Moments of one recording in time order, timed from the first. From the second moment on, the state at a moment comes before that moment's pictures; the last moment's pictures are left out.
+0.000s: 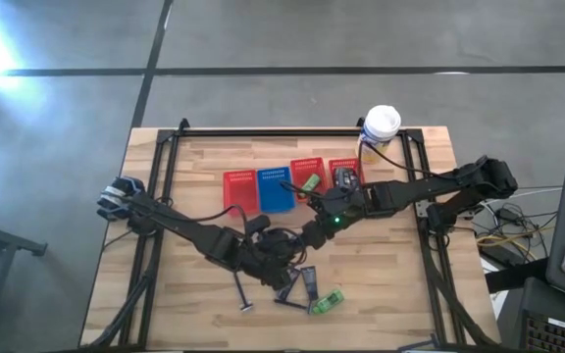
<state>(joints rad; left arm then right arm) -0.41 1.74 1.47 -0.59 -0.56 -0.60 0.14 1.49 1.12 -0.24 -0.19 1.18</state>
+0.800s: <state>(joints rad) -0.39 1.74 1.47 -0.58 -0.56 -0.58 0.13 1.49 1.12 -0.24 -0.19 1.17</state>
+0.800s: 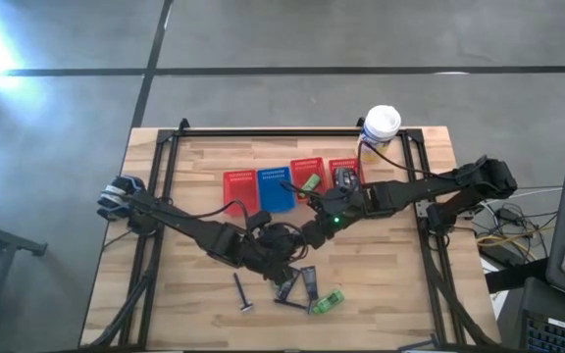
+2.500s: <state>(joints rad) -0.40 0.99 0.70 -0.53 -0.49 -1.02 -0.09 1.29 0.87 -0.83 0.63 1.44</state>
